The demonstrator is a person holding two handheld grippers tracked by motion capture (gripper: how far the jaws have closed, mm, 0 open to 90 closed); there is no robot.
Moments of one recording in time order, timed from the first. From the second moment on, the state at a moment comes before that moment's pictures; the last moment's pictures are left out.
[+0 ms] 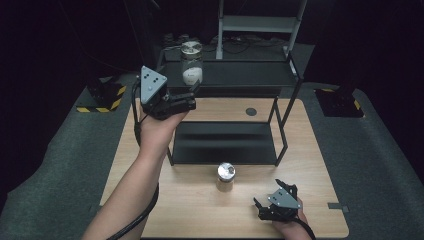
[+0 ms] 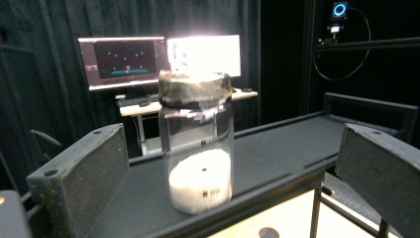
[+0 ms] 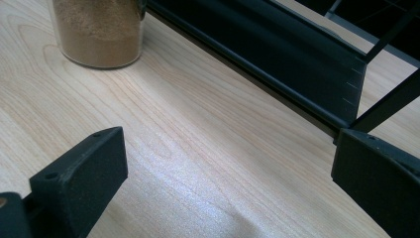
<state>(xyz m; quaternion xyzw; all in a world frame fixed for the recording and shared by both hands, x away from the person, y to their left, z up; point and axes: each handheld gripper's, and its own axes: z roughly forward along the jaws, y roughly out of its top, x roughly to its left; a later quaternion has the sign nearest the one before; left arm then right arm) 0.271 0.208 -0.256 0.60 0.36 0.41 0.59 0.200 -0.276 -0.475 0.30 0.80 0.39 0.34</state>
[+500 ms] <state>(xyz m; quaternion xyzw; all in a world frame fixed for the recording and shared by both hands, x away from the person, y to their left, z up) 0.240 0.226 -0.285 0.60 0.35 0.41 0.59 0.200 -0.275 -0.475 0.30 0.80 0.39 0.34</state>
